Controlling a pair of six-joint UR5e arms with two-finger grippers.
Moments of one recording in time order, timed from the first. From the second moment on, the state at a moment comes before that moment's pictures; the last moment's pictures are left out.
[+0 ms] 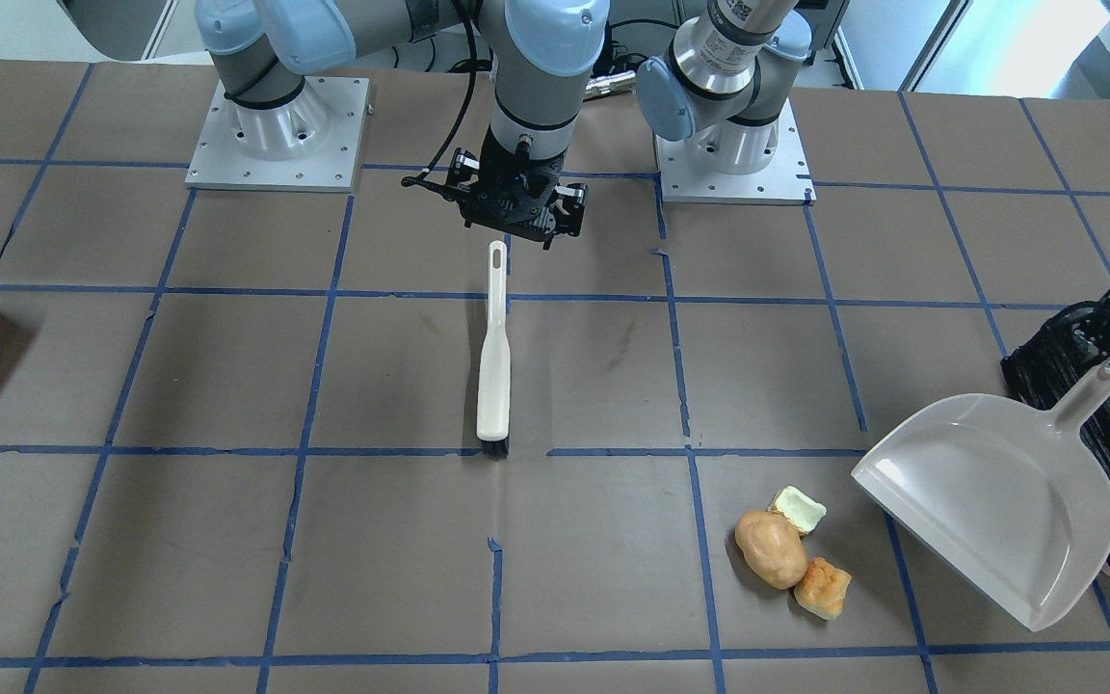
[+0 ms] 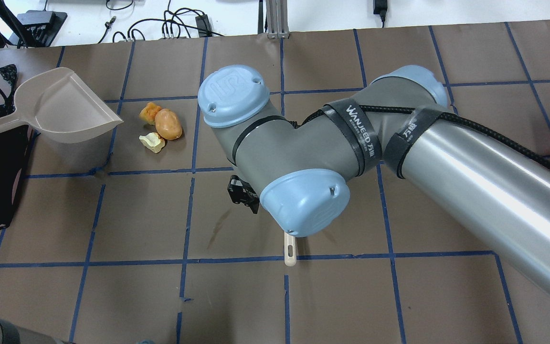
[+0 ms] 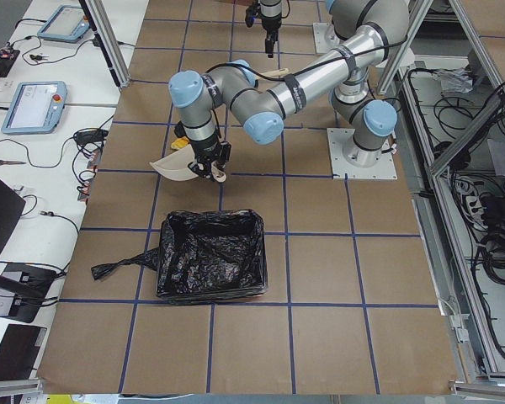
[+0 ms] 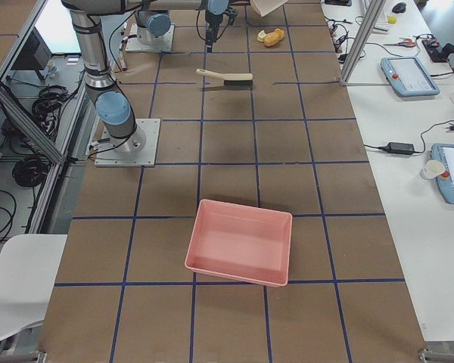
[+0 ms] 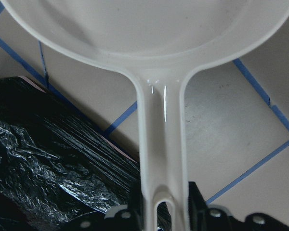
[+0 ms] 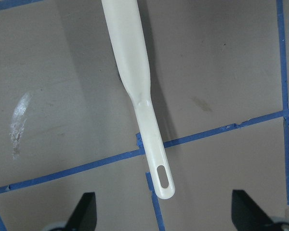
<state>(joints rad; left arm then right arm) -1.00 -1.91 -1.45 -1.41 1.76 1.46 2.14 -1.39 1.68 -1.69 -1.62 0.79</state>
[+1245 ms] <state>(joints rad) -0.99 -2.03 -1.39 -1.27 1.84 1.75 2.18 -1.39 1.87 -1.94 -1.64 0.76</state>
